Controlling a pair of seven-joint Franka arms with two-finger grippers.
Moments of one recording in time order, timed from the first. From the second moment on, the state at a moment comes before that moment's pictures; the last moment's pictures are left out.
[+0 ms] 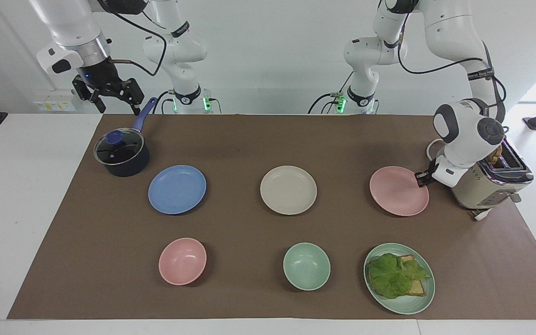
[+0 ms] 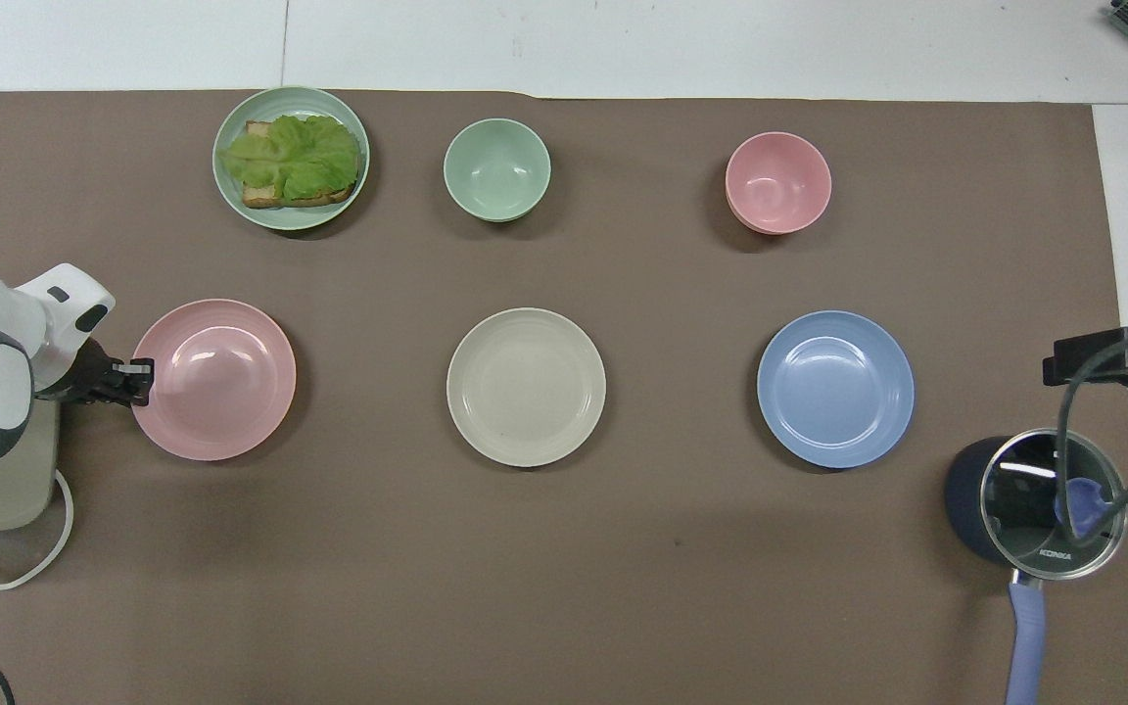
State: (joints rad) left arm 0.01 0.20 0.10 -2.05 0.00 2.07 0.03; right arm 0.04 -0.13 -0.08 -1.68 -0.02 1.55 0.07
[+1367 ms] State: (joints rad) left arm -0.18 0.16 -0.06 -1.85 -0.25 1.84 -0.20; right arm 0.03 -0.13 -0.08 -1.69 -0.02 1.54 0.07
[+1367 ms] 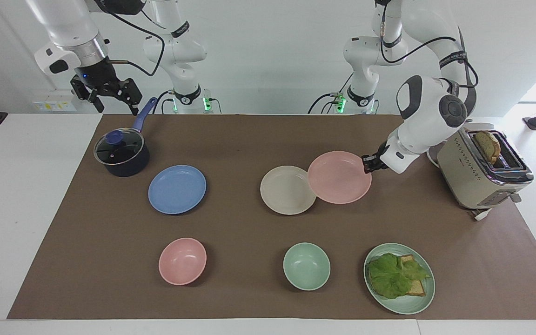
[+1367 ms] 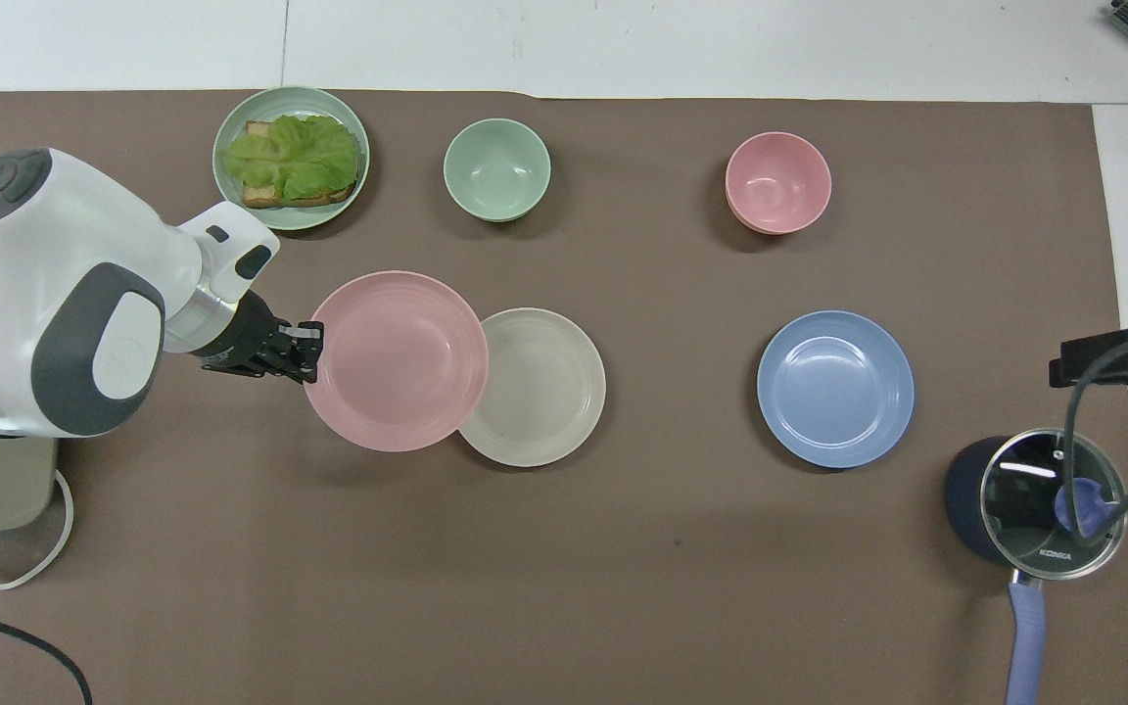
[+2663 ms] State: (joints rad) left arm -0.40 0.21 -0.06 -2.01 -0.38 2.17 -0.35; right arm 0.03 -0.13 -0.08 -1.69 -0.02 1.54 0.07
